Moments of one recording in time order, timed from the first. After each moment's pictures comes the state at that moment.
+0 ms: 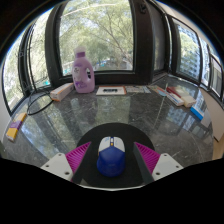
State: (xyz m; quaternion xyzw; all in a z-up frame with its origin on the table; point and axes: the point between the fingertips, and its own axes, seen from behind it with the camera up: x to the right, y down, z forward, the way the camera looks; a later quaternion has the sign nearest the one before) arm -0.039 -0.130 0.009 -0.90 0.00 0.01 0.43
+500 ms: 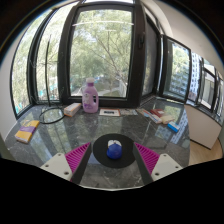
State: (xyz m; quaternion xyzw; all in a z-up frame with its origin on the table) arm -0.066 -0.262 0.156 -0.85 0.01 -0.05 0.52
